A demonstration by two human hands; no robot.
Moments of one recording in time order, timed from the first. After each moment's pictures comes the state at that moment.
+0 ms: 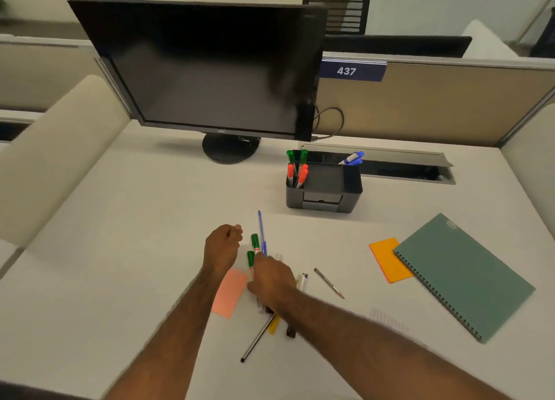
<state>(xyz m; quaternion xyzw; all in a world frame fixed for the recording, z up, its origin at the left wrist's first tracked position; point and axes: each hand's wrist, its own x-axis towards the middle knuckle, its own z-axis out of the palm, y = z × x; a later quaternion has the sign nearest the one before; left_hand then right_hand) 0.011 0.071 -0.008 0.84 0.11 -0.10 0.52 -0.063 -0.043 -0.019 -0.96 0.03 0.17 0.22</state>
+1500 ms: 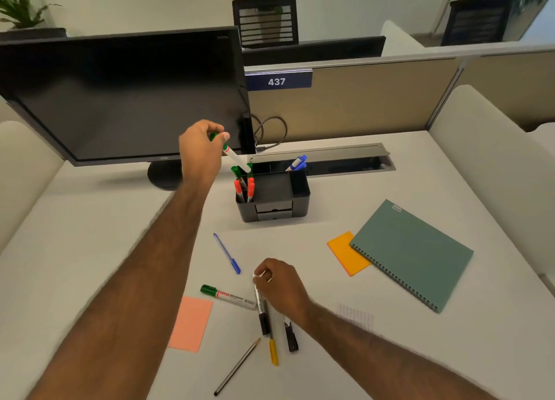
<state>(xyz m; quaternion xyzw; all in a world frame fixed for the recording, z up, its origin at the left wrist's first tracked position) 0.136 -0.072 0.156 0.87 -0.09 0.12 0.47 -0.101 -0.138 -0.003 -0.82 0.20 0.06 0.53</state>
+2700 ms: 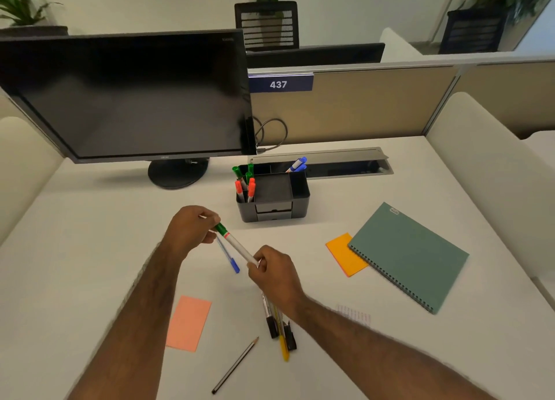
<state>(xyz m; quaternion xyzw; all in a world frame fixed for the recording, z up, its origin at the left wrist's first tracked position) 0.057 0.008 0.094 0.88 0.02 -0.21 0.43 -0.085 -0.131 0.005 -0.86 0.17 -0.02 0.48</state>
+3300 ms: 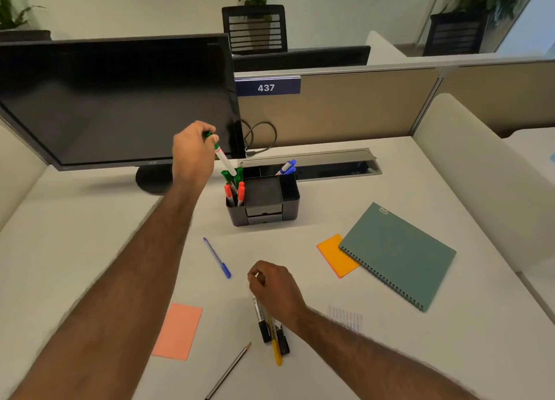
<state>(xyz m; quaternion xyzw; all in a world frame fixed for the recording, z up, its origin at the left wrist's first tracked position) 0.137 -0.076 0.160 0.88 -0.12 0.11 0.45 -0.105 -0.142 -0.009 -0.89 0.13 0.00 0.44</state>
